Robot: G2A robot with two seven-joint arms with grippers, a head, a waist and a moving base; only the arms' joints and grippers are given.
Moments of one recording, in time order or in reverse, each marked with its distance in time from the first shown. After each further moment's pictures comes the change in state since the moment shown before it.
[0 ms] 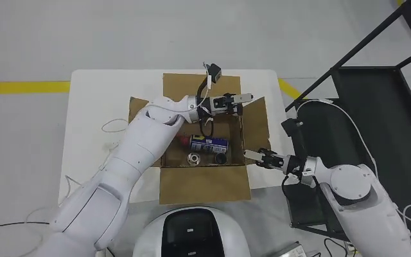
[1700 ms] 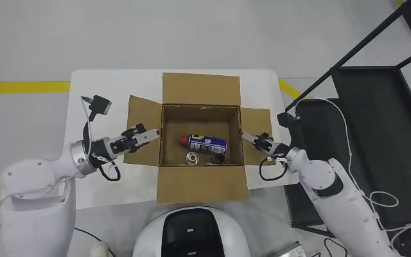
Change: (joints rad) left arm 0.836 0.353 -0.850 -1.257 0.476 0.546 -0.186; right arm 0.186 -0.037 -0.232 0.264 -0.341 -0.013 -0.369
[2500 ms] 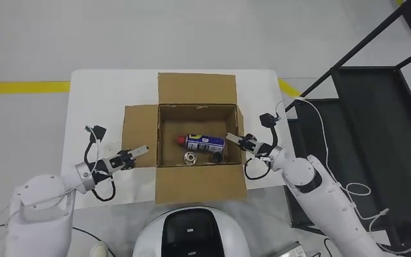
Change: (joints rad) left arm 0.171 0.050 -0.044 0.143 0.142 0.058 0.058; right arm 0.139 -0.044 -0.181 0.126 0.039 -0.072 -0.048
